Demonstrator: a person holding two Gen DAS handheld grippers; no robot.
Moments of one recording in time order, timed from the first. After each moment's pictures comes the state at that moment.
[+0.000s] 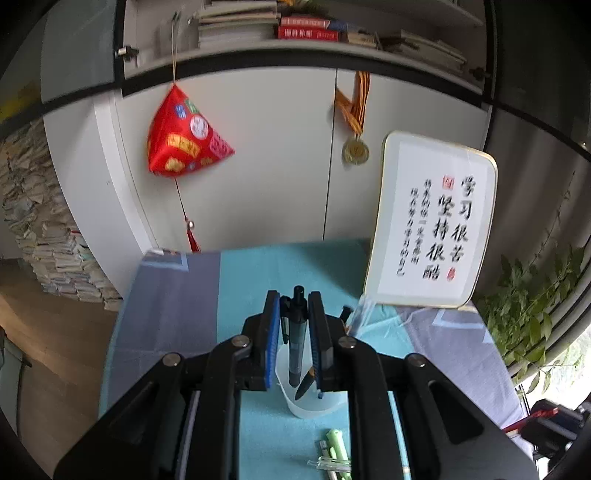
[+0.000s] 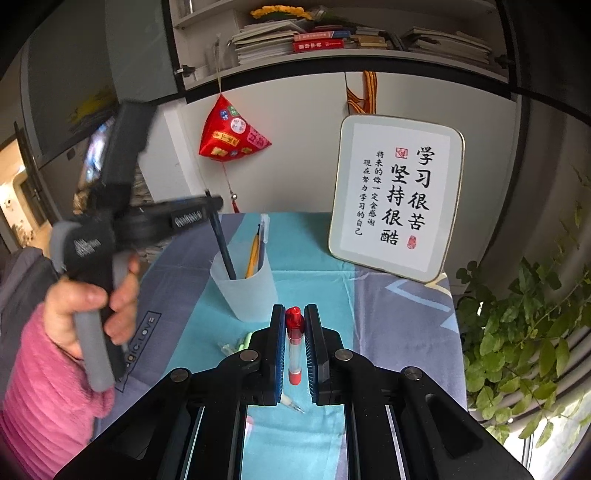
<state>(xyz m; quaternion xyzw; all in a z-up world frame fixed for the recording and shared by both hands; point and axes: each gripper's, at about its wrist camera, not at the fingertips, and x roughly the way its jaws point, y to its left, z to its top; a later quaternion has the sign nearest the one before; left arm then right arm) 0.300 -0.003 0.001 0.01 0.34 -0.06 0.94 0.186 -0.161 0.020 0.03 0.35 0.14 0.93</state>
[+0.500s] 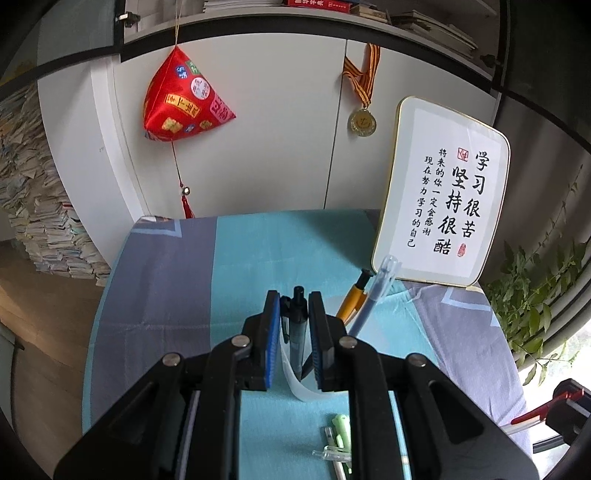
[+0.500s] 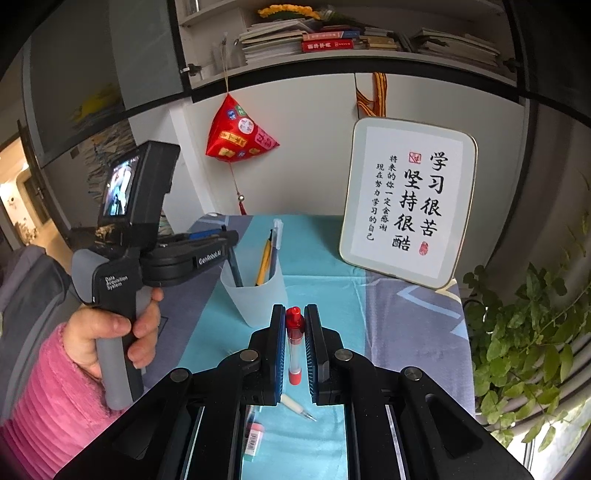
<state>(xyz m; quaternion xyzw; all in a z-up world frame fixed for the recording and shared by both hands) 0.308 0.007 -0.025 -0.01 0.38 -0.07 0.92 0.191 -0.148 0.026 0.03 0.35 0.15 0.93</state>
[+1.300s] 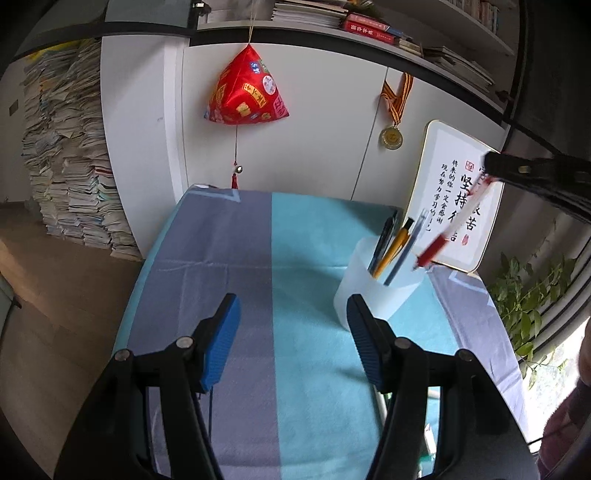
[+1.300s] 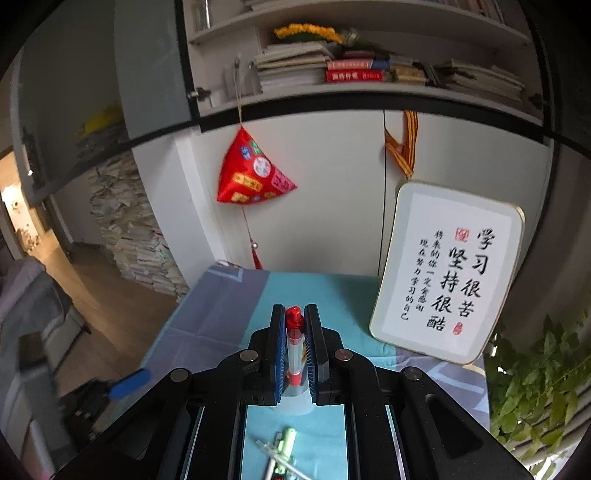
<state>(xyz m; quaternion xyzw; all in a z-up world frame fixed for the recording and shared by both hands) 0.217 0.079 -0.031 -0.06 0.35 -0.04 0.93 0.269 -0.090 0.065 0.03 0.31 0.15 0.94</state>
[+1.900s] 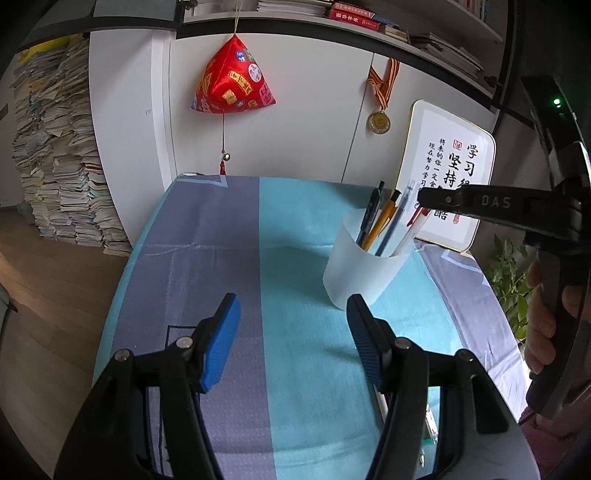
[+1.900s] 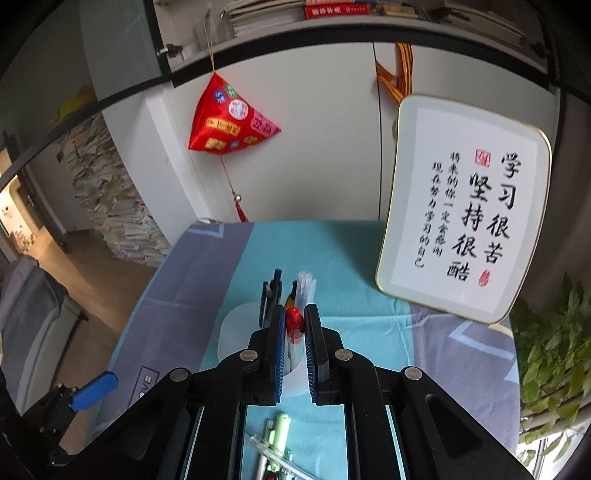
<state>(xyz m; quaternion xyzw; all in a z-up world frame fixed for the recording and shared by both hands) 0.207 0.072 -0.045 -0.05 0.37 -0.06 0.93 0.302 -0.092 0.001 0.04 0.39 0.14 0.91</state>
